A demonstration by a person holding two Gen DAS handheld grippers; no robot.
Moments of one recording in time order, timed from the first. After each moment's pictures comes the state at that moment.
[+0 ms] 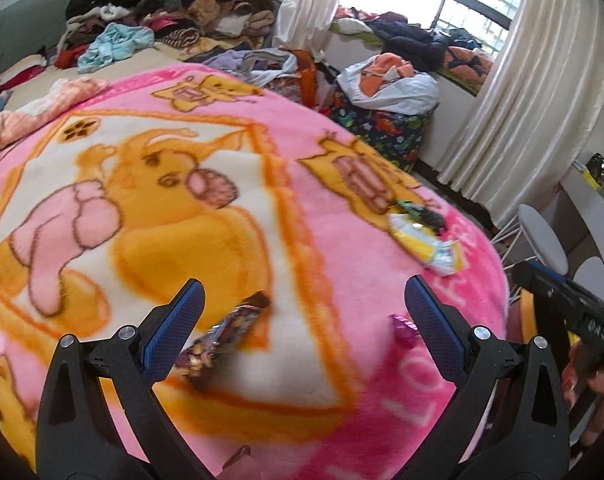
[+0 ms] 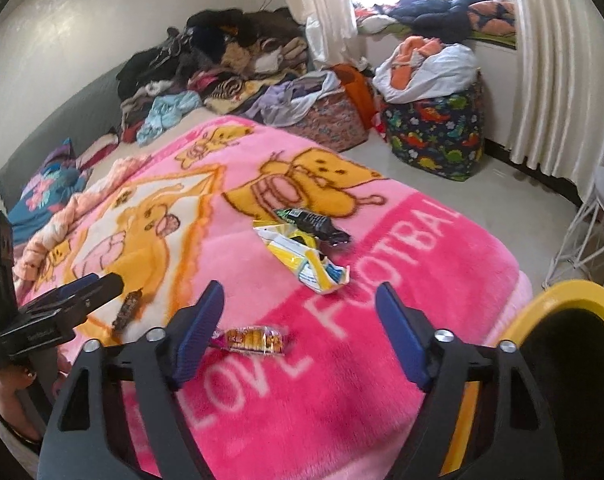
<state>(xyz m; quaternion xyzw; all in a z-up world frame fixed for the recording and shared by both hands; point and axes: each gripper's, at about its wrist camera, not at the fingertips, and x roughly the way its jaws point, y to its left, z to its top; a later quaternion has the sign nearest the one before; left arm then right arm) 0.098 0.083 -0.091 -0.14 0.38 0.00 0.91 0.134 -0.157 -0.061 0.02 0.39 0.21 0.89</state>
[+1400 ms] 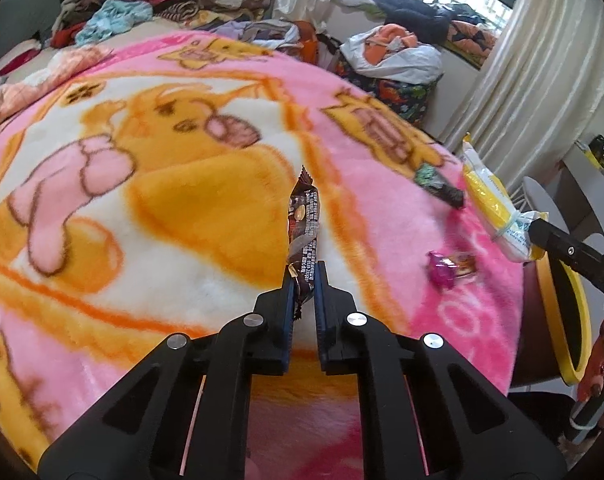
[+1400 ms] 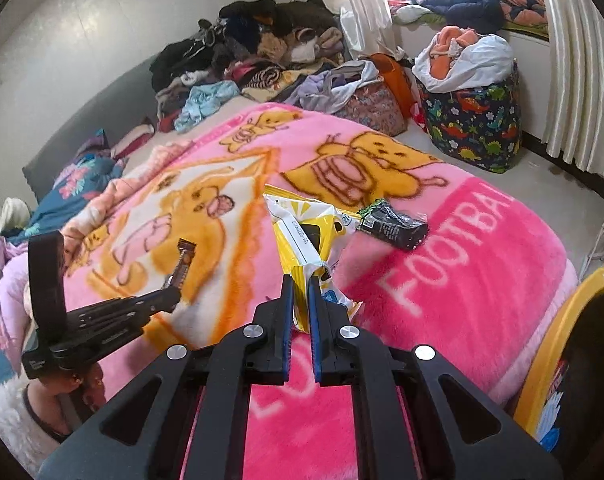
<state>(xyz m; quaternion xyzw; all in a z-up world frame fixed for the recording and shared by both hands) 0.077 0.089 -0.115 -0.13 0.42 -0.02 0.90 0.107 -0.131 -0.058 0.04 0.40 0.28 0.87</state>
